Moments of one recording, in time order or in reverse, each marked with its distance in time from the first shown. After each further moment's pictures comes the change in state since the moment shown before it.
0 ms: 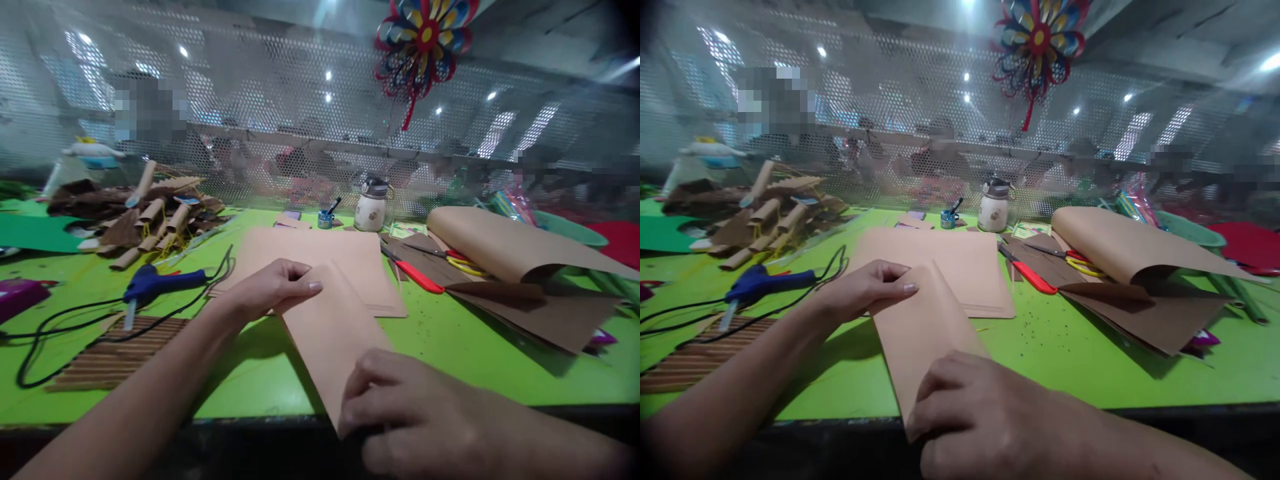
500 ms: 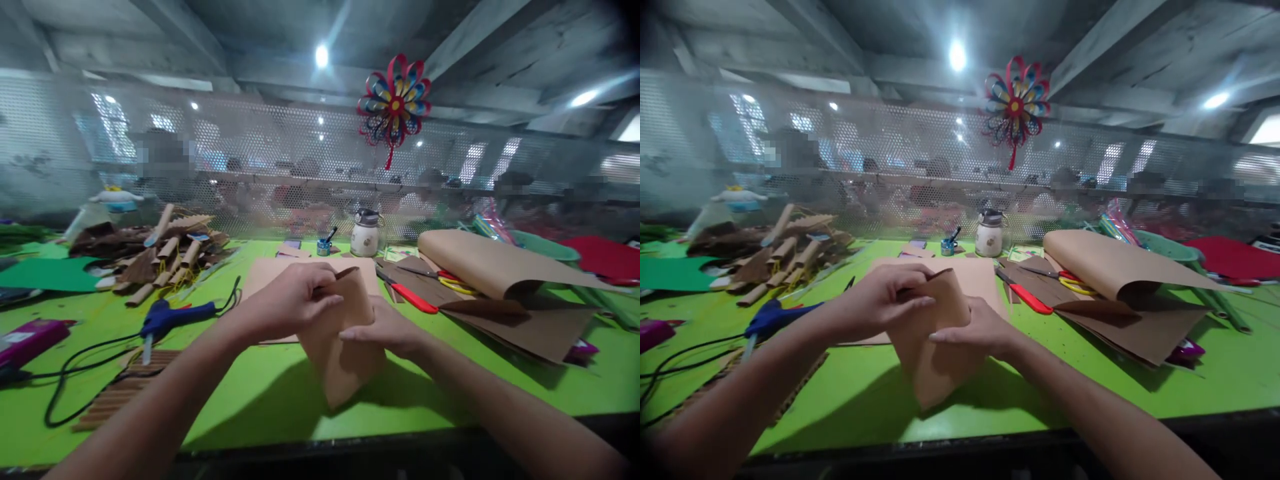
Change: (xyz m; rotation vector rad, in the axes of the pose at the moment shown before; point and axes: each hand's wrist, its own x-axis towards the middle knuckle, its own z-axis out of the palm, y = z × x) left_hand -0.027 0.068 0.032 1.042 0.186 0.628; right_hand 0.025 0.075 0.008 0.817 0.457 0.789
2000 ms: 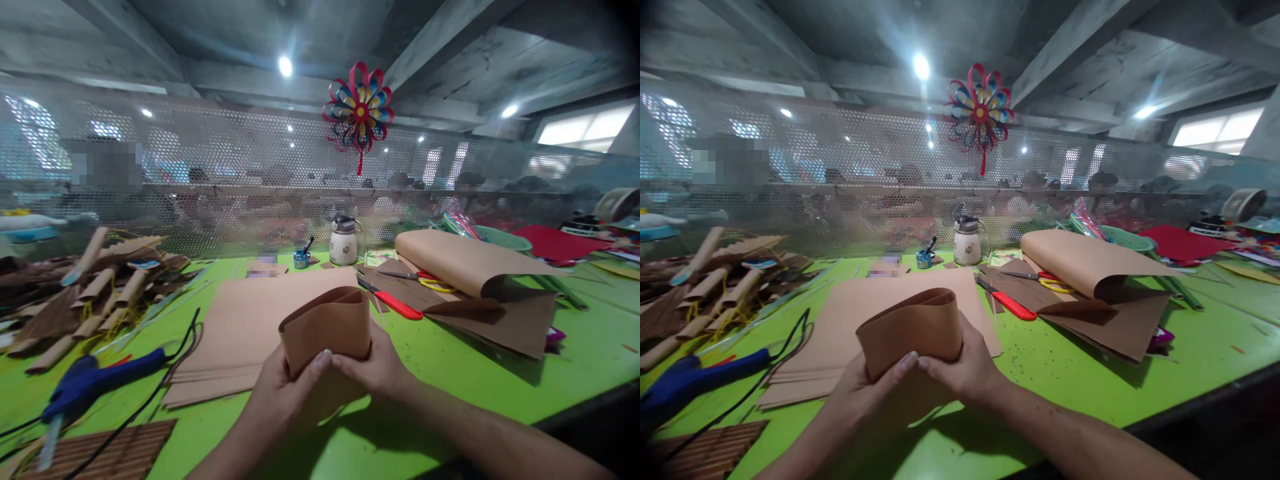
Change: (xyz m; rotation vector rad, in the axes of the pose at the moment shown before) left_hand -0.029 -0.003 0.091 -1.100 0.240 -0.663; right_hand -0.005 0.033 0.012 -0.076 0.400 -0.306
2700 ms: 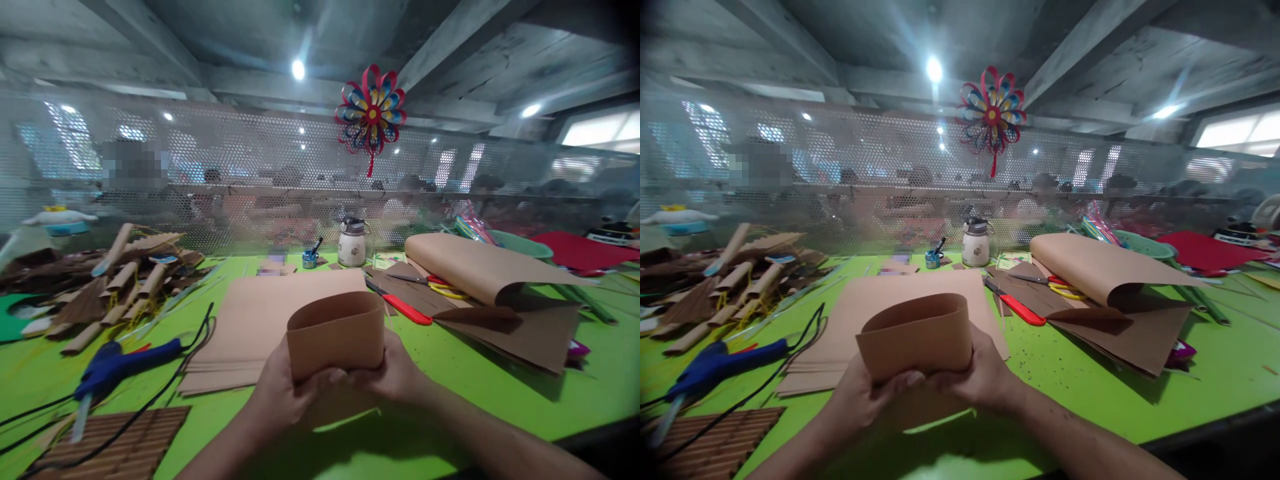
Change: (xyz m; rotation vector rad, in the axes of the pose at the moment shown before) left_hand 0.002 0.004 -0.016 0.377 0.030 0.353; right_hand -0.002 0.002 -0.015 0.037 -0.193 -0.013
